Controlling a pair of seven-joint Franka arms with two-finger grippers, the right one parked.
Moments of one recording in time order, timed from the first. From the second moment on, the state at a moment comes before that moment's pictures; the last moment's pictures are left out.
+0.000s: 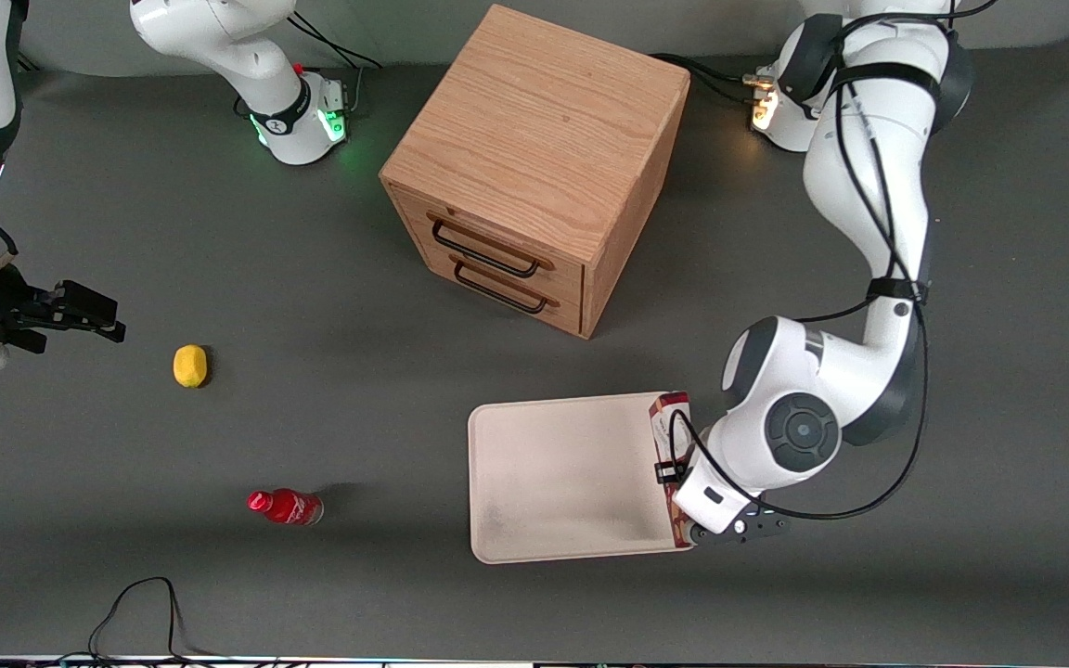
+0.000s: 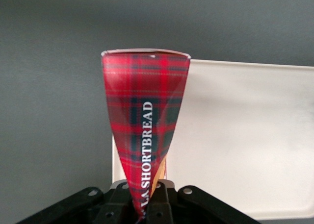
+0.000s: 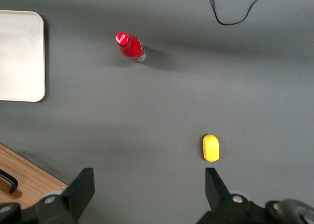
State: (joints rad) arm -0.35 0.99 -0.06 -0.85 -0.06 1.89 -0.49
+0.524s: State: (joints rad) arm -0.35 1.07 -0.04 -0.85 -0.06 1.98 -0.48
